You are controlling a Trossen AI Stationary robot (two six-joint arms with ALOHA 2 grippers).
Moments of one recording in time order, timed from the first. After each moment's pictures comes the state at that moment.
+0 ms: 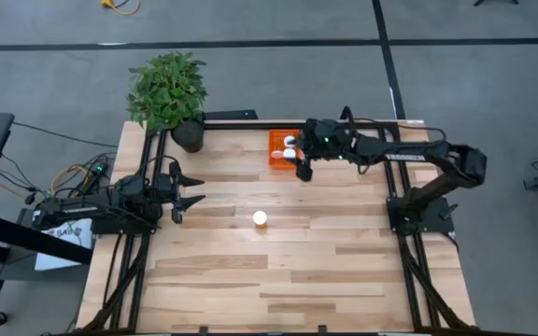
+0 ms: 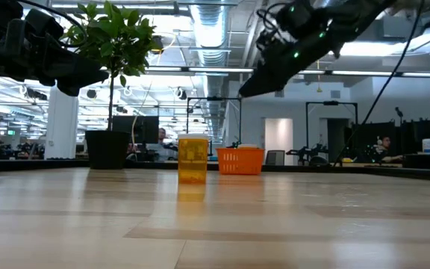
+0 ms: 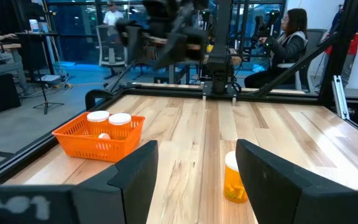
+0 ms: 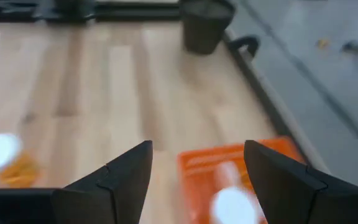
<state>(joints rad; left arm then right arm) 0.14 0.04 0.01 0.04 -0.01 -0.01 -0.38 1.46 0.92 0.02 -0.10 -0.23</state>
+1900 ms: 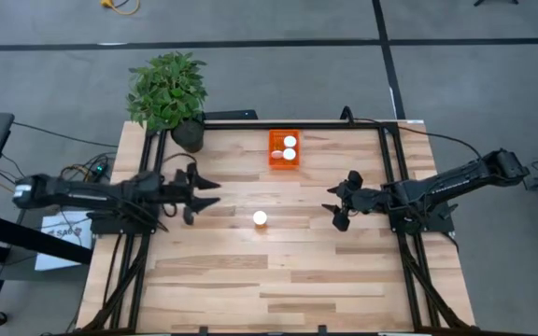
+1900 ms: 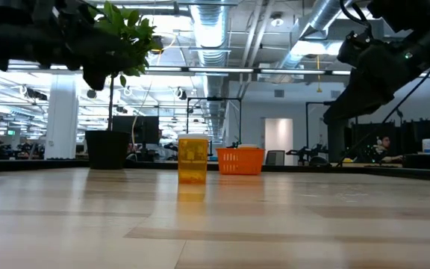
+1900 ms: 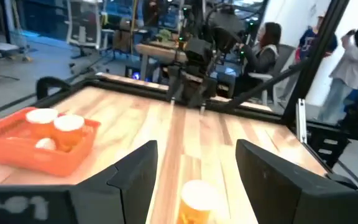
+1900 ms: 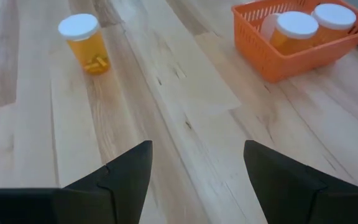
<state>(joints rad) 0.07 0.66 0.14 0.53 0.02 -0.19 0.18 0.97 0.38 -0.11 0.42 0.33</state>
